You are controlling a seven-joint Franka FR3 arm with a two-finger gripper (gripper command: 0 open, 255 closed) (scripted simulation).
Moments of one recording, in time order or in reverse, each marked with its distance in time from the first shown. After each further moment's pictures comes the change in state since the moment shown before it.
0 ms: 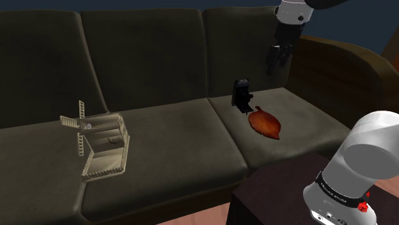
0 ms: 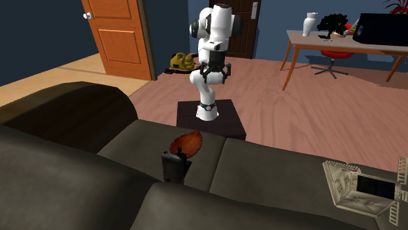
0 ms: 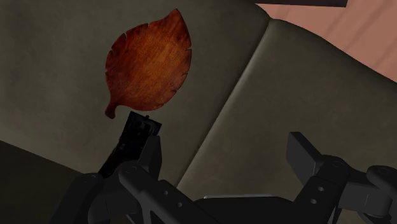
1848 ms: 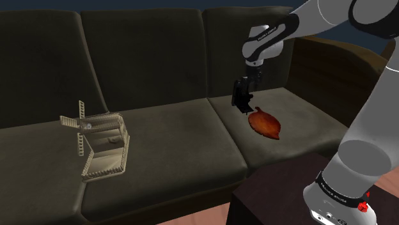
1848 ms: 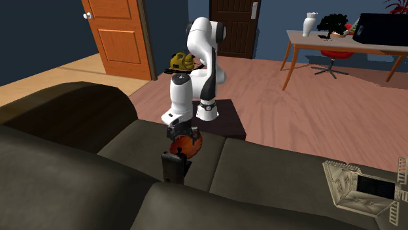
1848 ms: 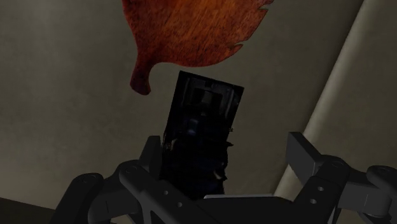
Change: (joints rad) arm -0.124 0.889 -0.232 0.271 0.059 0.515 -0.157
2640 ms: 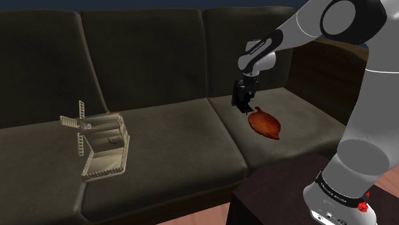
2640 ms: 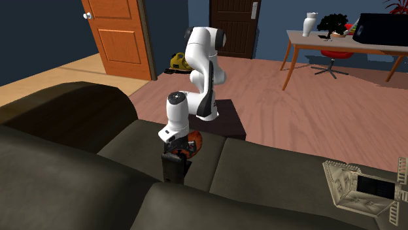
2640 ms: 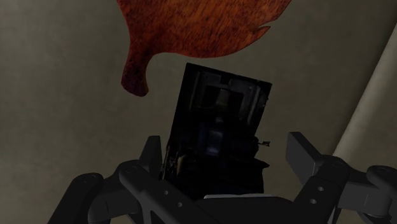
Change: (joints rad) arm -0.023 0.170 -0.002 0.041 0.050 0.112 -0.031
